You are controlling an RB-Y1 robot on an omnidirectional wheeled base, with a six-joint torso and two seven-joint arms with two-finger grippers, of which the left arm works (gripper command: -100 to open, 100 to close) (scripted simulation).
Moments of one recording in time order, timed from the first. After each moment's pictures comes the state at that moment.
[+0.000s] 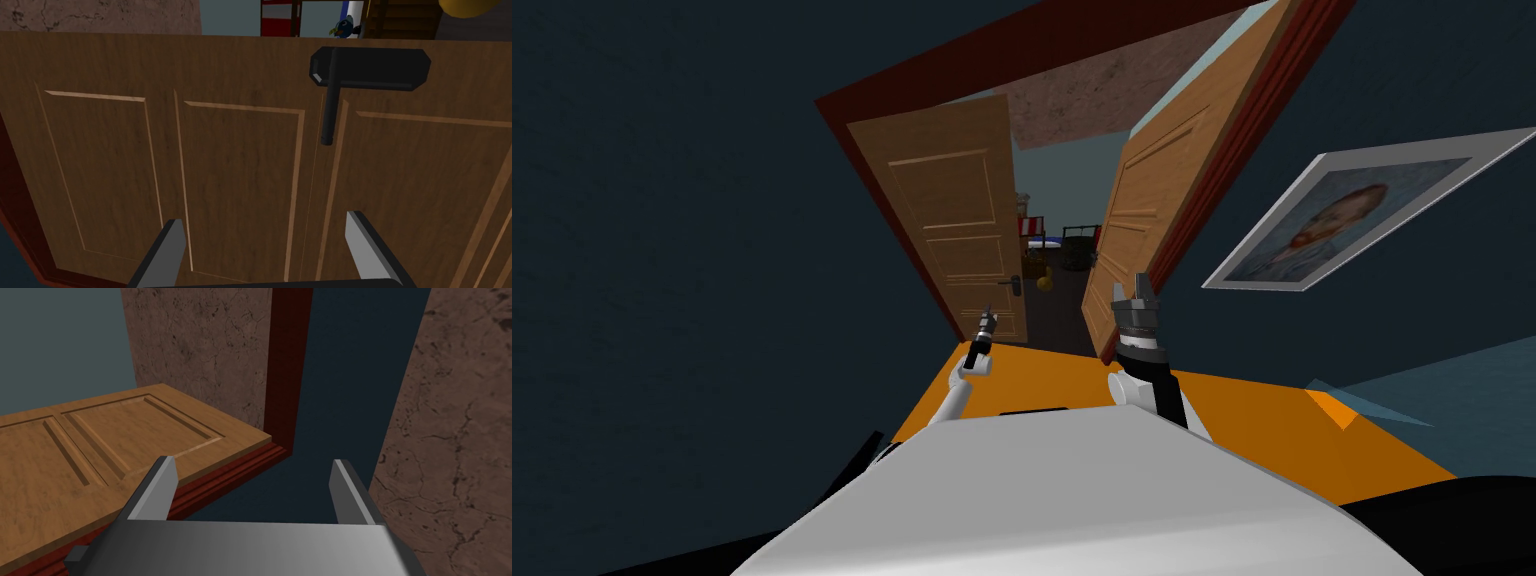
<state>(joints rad) -0.21 0.11 -0.10 -1.11 0.09 -0.48 0.13</state>
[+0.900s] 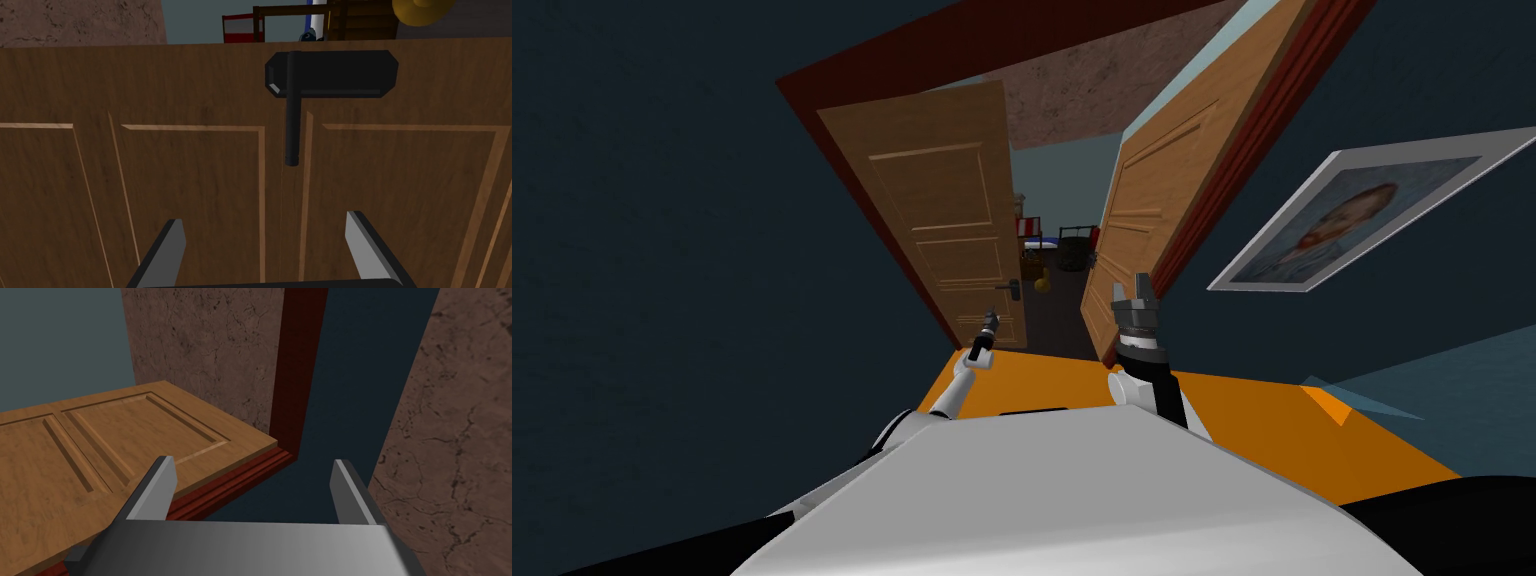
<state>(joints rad) -0.38 0.13 -0.11 -0.83 0.09 -0.49 0.13</state>
